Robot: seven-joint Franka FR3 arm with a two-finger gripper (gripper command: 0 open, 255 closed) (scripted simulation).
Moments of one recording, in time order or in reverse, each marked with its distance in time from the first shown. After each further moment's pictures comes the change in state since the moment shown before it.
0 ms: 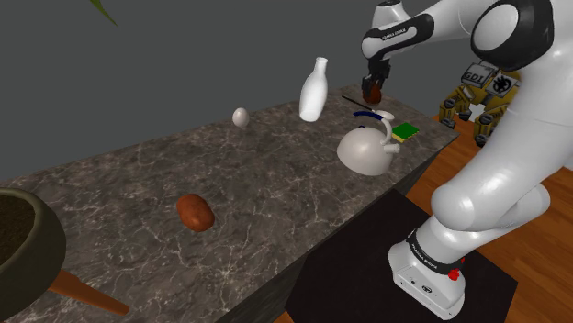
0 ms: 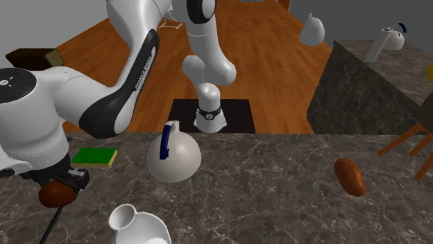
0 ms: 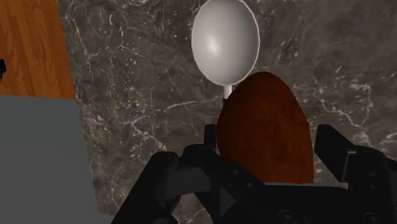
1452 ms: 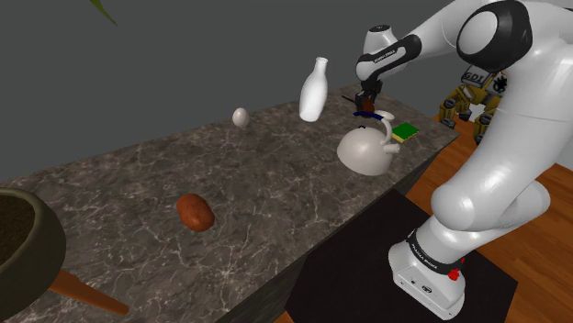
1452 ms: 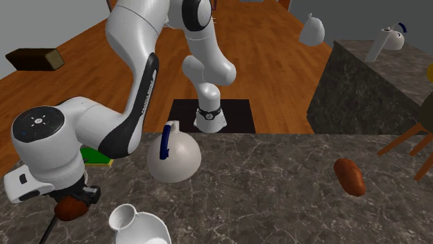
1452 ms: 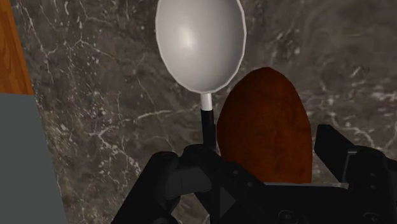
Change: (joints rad) arm 0.000 0.084 -0.008 -0.078 -0.036 0.171 0.064
